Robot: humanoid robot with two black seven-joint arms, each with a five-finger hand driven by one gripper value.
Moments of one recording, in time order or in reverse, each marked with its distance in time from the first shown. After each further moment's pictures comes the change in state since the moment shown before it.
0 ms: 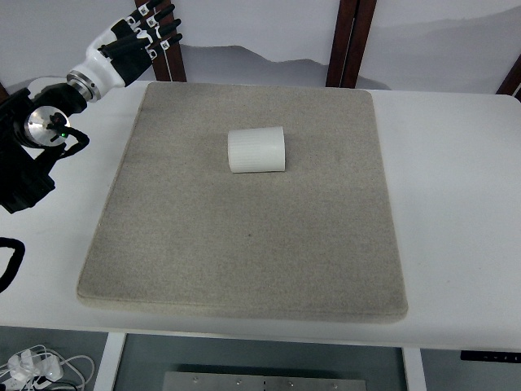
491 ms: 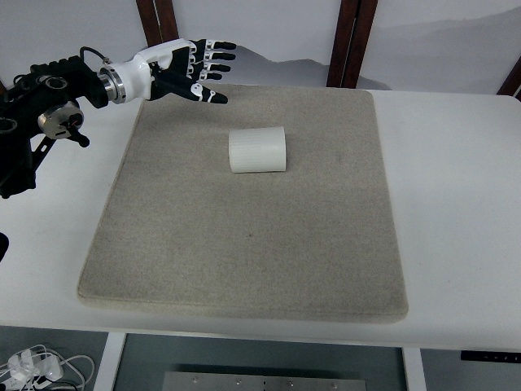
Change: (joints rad) left arm -0.033 0.055 0.122 -0.236 0.609 0.023 0.000; right arm 0.000 0.000 0.000 0.000 0.001 0.000 0.000
